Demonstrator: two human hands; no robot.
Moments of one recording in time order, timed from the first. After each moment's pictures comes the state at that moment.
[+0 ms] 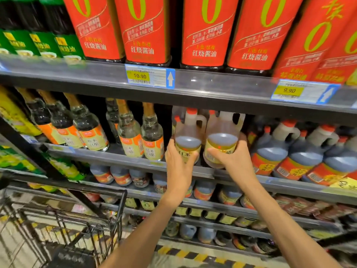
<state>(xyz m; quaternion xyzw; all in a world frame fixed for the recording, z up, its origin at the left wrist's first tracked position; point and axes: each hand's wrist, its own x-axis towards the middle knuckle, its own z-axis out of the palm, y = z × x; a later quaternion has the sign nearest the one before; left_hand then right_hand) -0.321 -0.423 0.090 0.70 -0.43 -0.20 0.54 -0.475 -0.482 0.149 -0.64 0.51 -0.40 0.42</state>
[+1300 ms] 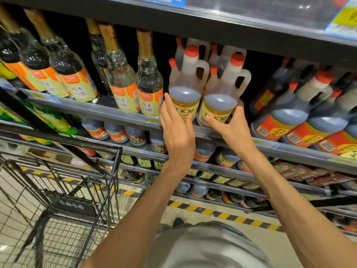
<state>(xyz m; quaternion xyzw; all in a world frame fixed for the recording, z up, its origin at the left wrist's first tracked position) -0.337 -0.420 0.069 0.76 -0.40 -0.03 0.51 -0.466 -0.488 0.103 -0.70 0.48 -0.35 0.39</state>
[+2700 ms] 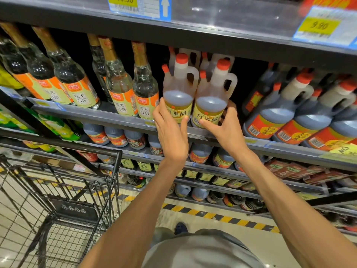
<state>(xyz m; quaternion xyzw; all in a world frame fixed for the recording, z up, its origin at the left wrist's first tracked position) -0.335 -0.419 0.075 0.77 -0.39 -0.03 0.50 -0.472 -0.497 0.087 -0.72 0.49 -0.34 0.36</state>
